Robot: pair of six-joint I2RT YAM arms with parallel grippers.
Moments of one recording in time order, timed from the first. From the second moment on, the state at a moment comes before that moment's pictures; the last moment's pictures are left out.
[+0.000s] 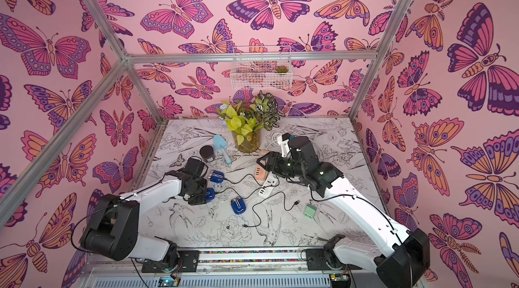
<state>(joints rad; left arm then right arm) -0.29 1.46 0.74 -0.60 0.03 -1.95 0.60 1.17 1.06 -0.45 -0.37 0.91</state>
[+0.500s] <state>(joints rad) -0.29 1.37 0.78 -0.67 0.05 -1.90 0.48 1.12 1.04 -0.66 -0.23 0.97</state>
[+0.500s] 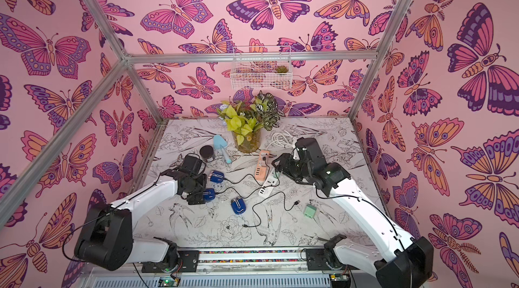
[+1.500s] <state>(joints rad) -0.50 1.32 1.13 -0.90 0.08 -1.32 0.36 1.49 0.77 -0.75 -0.24 1.32</state>
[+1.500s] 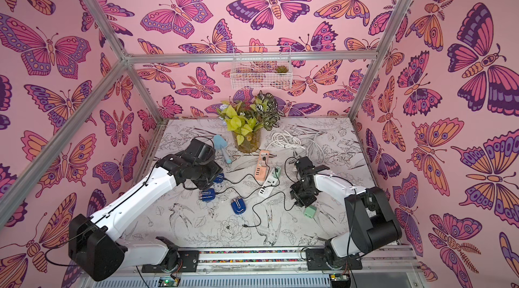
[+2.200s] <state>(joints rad) -0.54 1.32 1.14 -0.74 0.14 -1.26 0.40 1.44 0.80 -0.83 -0.21 1.38</state>
